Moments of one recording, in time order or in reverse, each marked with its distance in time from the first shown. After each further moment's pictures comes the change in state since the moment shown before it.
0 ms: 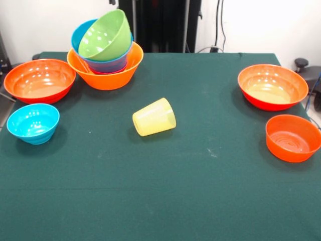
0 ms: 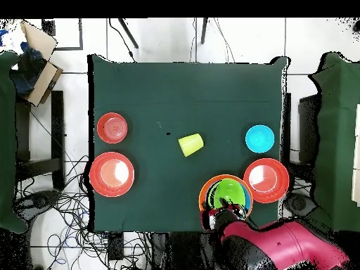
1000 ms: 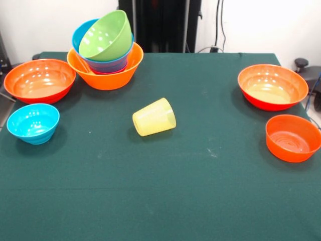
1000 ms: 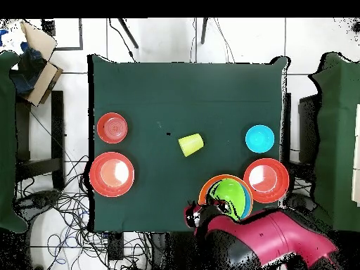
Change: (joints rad) arm 0.044 -0.066 0.138 -0.011 0.146 0.087 0.000
